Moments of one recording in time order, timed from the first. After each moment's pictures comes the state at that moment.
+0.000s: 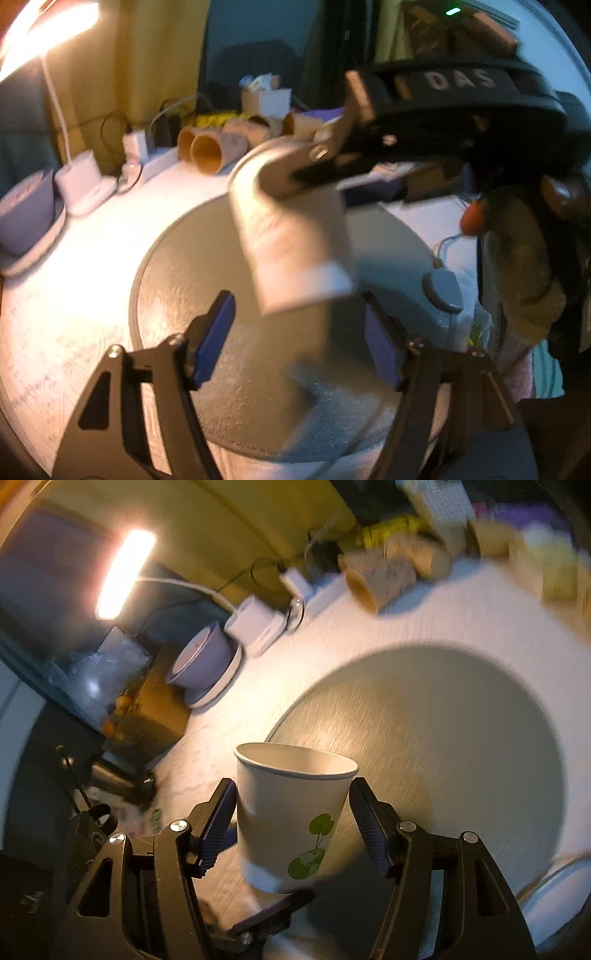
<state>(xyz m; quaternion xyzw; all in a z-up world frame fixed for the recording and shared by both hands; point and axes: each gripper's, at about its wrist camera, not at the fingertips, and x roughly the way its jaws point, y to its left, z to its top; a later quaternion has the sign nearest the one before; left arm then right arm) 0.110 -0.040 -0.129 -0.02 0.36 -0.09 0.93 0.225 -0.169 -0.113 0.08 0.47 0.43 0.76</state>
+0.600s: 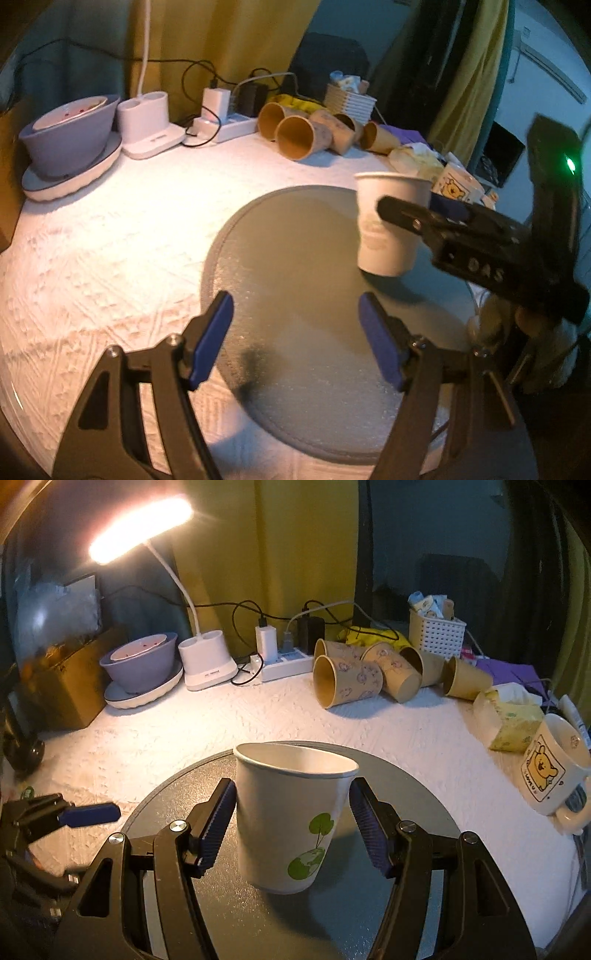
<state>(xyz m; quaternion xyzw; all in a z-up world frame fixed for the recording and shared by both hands) 0.119 0.033 -0.132 -0.14 0.38 -0.01 0.92 0.219 -0.141 -0.128 -0.10 0.29 0.35 0.89</state>
